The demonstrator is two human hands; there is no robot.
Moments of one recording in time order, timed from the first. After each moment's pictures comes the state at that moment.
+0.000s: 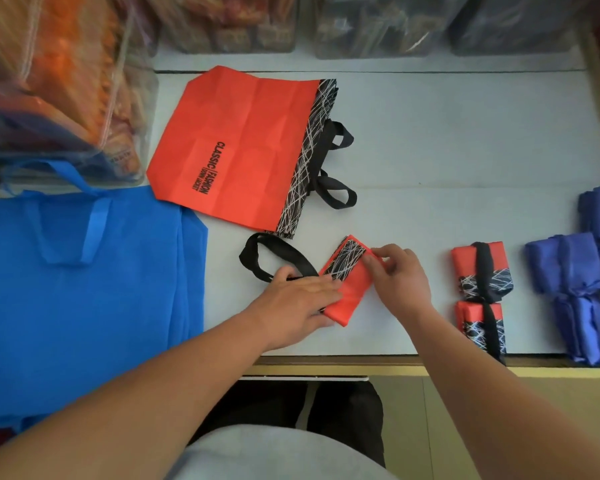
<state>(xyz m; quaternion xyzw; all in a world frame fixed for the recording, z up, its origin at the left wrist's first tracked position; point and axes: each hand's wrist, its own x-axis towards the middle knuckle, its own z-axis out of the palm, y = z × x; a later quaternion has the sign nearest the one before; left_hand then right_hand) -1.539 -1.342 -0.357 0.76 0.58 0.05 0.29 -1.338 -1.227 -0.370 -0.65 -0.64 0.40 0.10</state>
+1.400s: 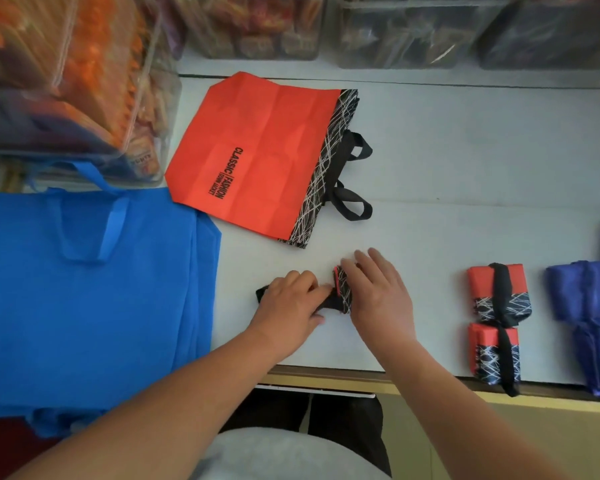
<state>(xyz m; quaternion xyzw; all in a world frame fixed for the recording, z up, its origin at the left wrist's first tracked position) -1.542 -1.347 -0.359 0.67 0.70 0.07 0.24 -1.370 -1.255 -0.376 -0.41 -0.89 0.17 0.12</state>
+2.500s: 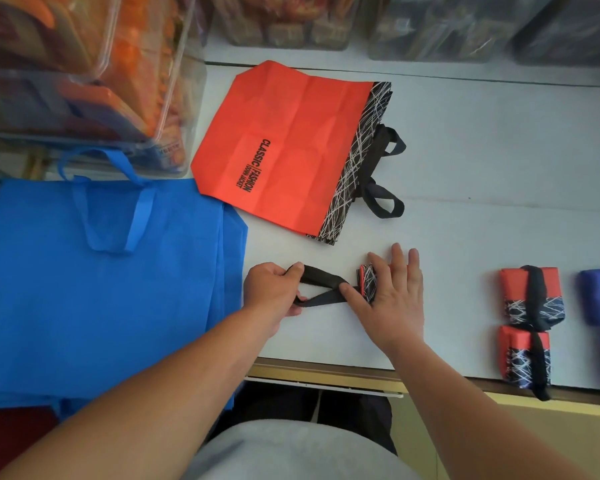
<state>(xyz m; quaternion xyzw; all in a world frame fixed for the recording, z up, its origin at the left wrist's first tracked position) -1.589 -1.344 -0.342 -0.02 0.81 0.35 0.47 -1.399 -1.277 -0.373 -0.55 -0.79 0.26 -0.04</state>
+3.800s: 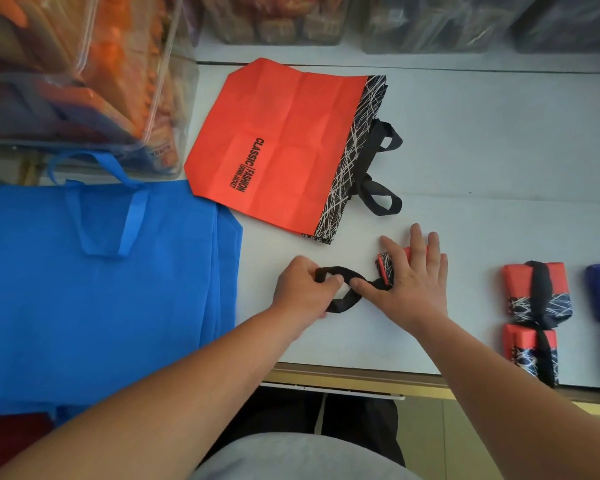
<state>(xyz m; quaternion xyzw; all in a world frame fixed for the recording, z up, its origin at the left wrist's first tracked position) -1.556 -1.324 -0.339 0.14 0.80 0.28 0.52 -1.384 -1.236 -0.367 -0.55 -0.79 0.25 -0.09</state>
